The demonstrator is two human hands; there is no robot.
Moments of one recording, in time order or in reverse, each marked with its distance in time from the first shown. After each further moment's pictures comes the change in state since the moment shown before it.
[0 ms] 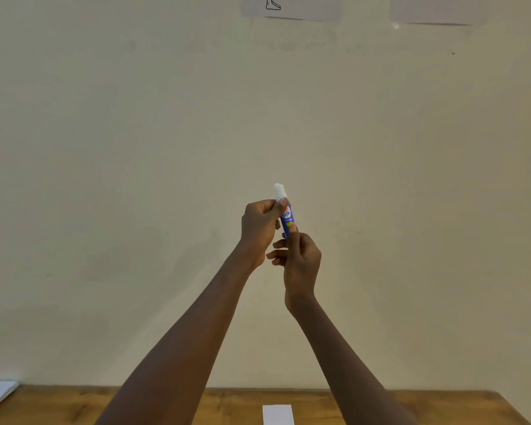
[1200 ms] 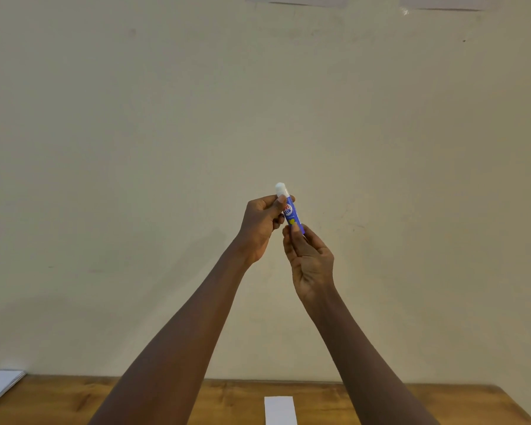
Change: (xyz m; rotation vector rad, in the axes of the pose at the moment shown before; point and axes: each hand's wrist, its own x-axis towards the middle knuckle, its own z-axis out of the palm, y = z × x) left_hand 0.003 -0.011 -0.007 -0.173 -0.128 -0.027; right_hand 0.009 -0.006 -0.017 0.466 -0.019 0.339
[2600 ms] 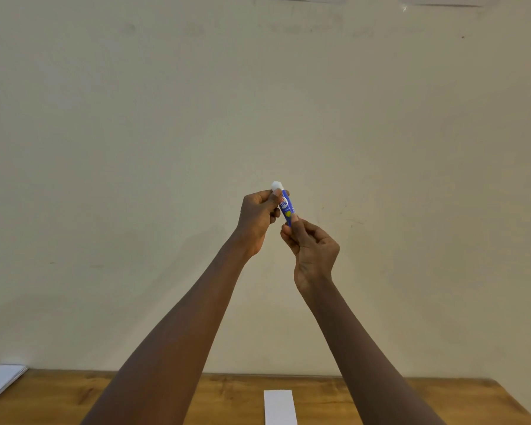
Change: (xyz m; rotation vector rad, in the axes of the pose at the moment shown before) left_hand -0.002 0.003 0.001 0.046 0.072 -0.003; right_hand -0.006 -0.003 0.008 -0.182 0.082 -0.228
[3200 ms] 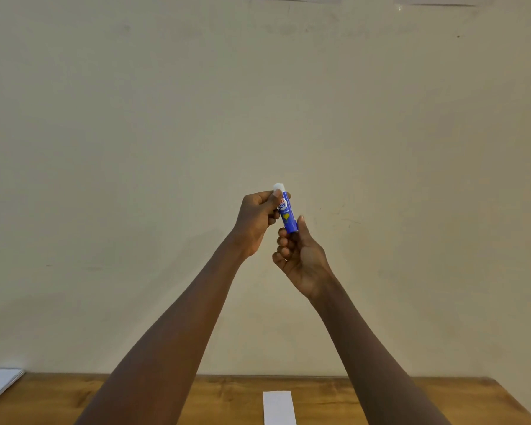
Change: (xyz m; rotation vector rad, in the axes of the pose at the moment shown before) left_hand 0.002 0.001 -0.001 0.001 -0.072 0.003; right_hand 0.007 -0.005 -0.012 -0.009 -0.272 0.471
